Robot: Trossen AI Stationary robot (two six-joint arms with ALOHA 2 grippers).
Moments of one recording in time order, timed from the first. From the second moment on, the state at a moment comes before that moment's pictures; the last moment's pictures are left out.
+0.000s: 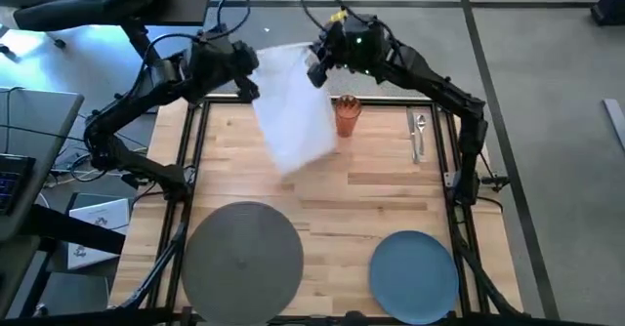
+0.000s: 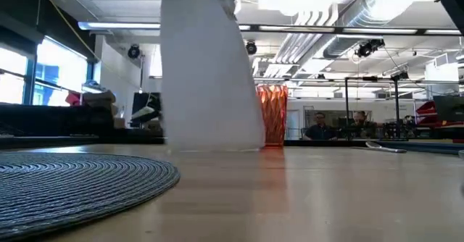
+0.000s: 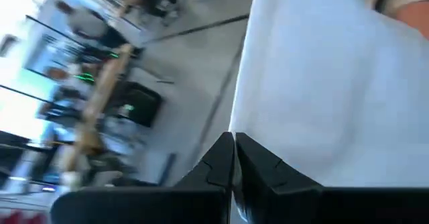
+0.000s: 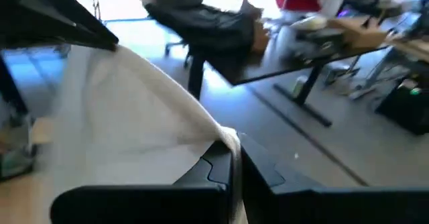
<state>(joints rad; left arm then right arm) 0.44 1.33 1.74 -0.80 -0.59 0.67 -0.39 1.91 2.28 -0.63 0.20 -0.12</state>
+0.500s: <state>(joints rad) 0.15 1.23 1.71 -1.16 -0.08 0.11 -0.11 1.86 2.28 -1.09 0.10 -0.03</state>
